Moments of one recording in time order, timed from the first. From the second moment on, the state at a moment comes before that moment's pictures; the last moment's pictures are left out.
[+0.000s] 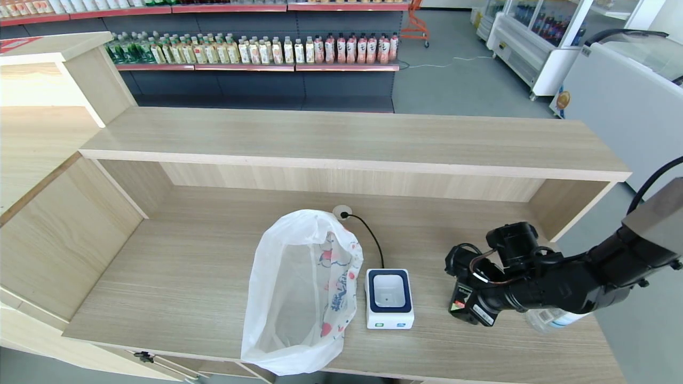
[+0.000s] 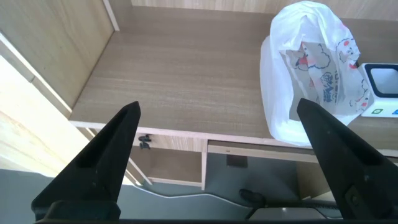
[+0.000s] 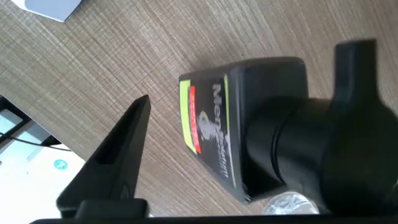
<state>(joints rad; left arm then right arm) 0.01 0.00 0.00 0.00 0.00 0.00 0.26 2.06 -0.81 -0.38 0.06 -0.67</state>
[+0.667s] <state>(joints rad) 0.01 0.00 0.00 0.00 0.00 0.00 0.25 1.97 -0.78 -0.40 0.06 -0.64</state>
